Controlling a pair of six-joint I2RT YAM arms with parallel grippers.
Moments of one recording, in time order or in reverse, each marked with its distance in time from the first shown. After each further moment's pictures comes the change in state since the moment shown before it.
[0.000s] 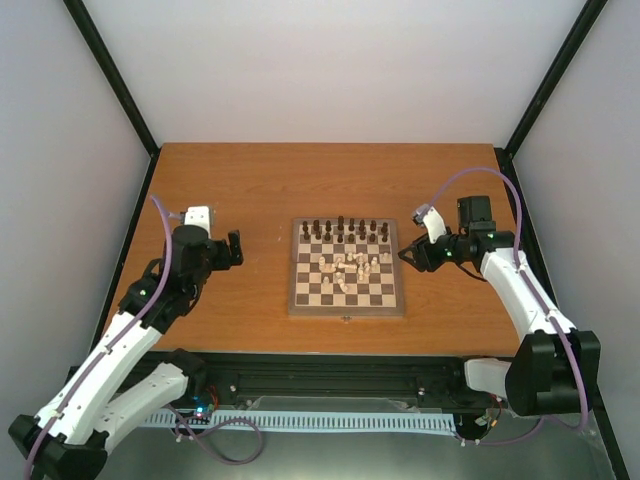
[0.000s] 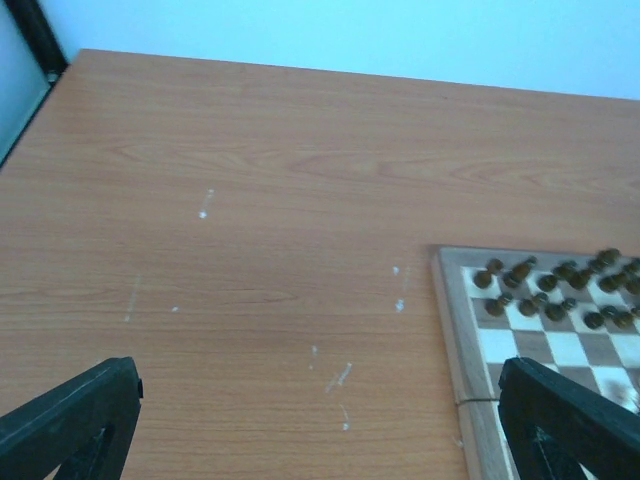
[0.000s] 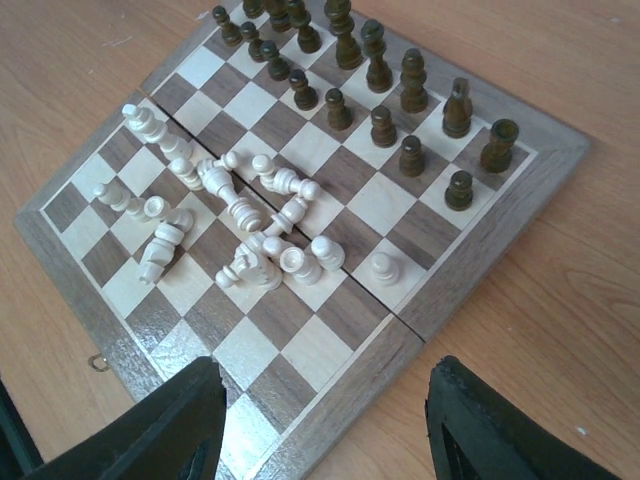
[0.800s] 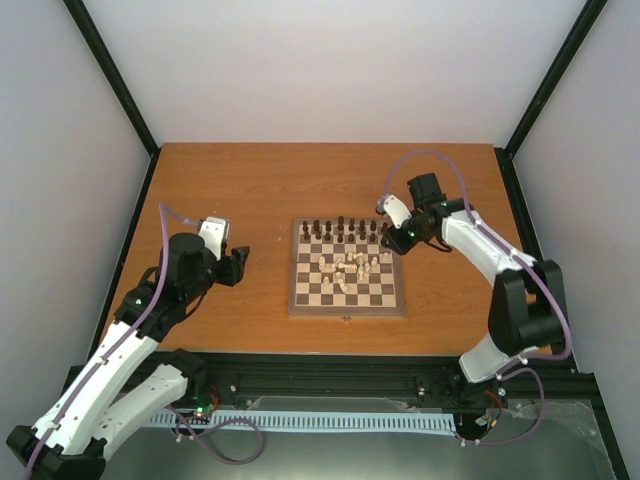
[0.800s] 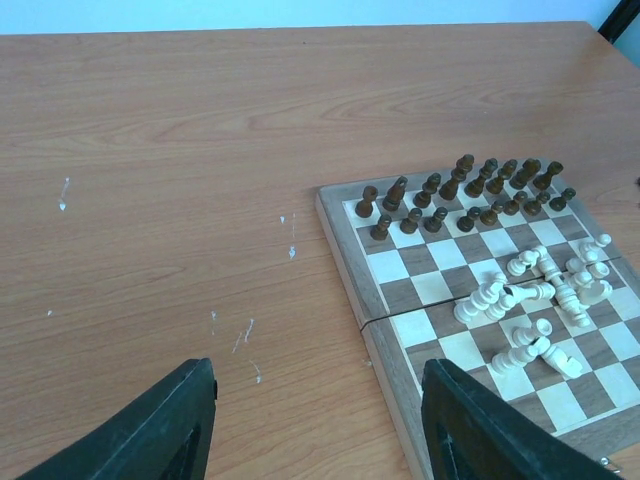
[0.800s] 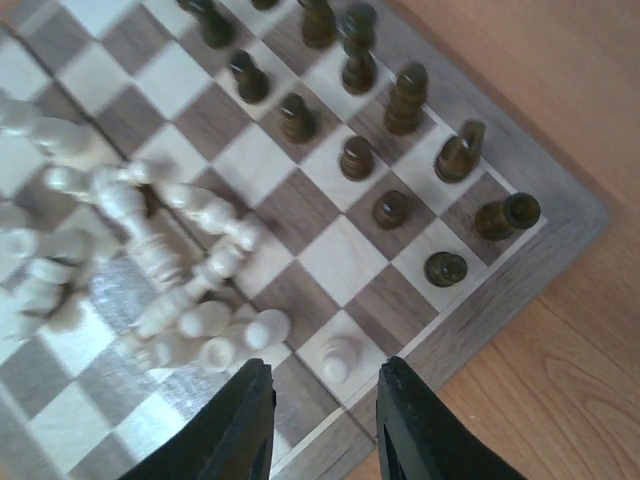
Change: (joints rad) left arm 0.009 -0.067 -0.037 -0.017 0.262 0.106; right arm 0.219 0.274 0.218 0.003 0.266 -0.004
